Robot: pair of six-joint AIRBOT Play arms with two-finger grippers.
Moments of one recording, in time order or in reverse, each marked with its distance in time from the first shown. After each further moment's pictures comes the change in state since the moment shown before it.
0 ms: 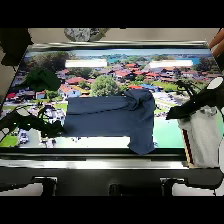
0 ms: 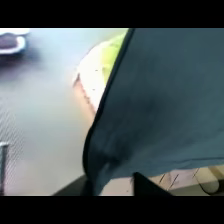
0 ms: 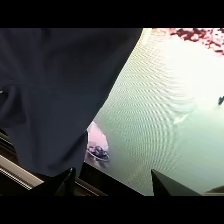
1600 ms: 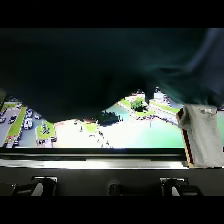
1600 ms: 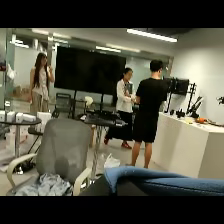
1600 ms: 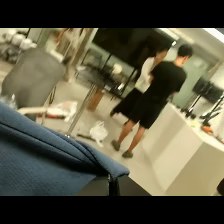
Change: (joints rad) left arm -0.023 0.836 0.790 0.049 0.425 -0.041; right arm 0.262 0.864 0.350 -0.240 -0.719 0.034
